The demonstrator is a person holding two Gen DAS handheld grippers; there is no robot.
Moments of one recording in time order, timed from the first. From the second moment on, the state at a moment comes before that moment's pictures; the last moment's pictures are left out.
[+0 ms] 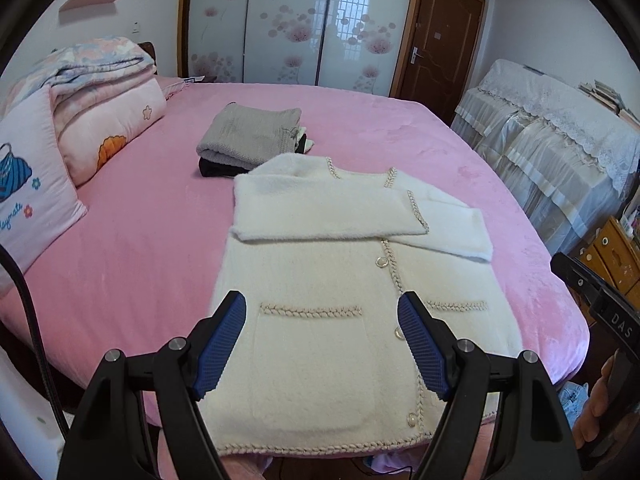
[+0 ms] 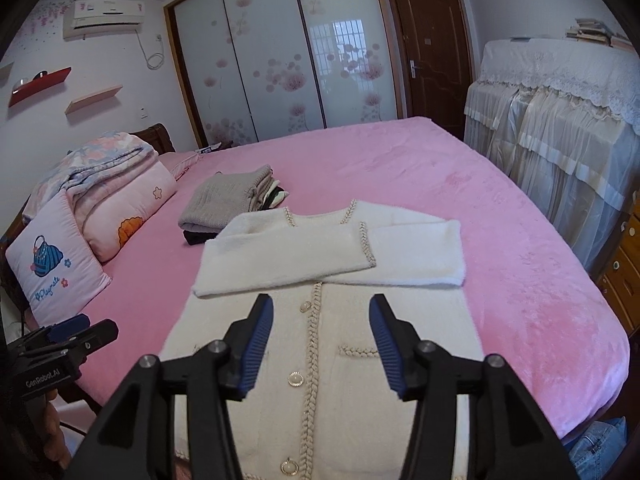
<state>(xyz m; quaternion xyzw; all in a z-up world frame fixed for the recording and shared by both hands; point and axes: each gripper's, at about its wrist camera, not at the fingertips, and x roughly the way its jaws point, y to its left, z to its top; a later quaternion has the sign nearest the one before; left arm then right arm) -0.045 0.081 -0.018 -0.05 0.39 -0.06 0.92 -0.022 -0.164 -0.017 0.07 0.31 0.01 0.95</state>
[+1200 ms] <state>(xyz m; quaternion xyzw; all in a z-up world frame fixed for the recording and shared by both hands) -0.060 0.195 -0.249 -0.11 0.57 -0.01 0.82 -0.085 -0.294 -0.214 0.10 0.50 -0.07 0.86</state>
